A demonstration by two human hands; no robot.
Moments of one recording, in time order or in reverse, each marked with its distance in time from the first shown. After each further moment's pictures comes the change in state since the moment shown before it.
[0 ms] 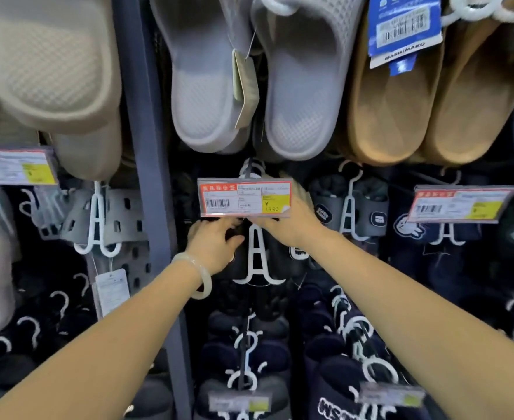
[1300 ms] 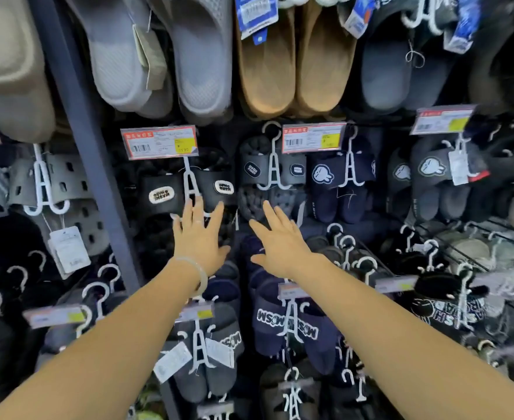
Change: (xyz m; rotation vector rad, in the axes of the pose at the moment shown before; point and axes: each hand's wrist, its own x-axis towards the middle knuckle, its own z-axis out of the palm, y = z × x) left_hand -0.118 0.096 0.043 0.370 -0.158 0.036; right_hand -0.210 0.034 -0.046 -0.314 -0.341 0.117
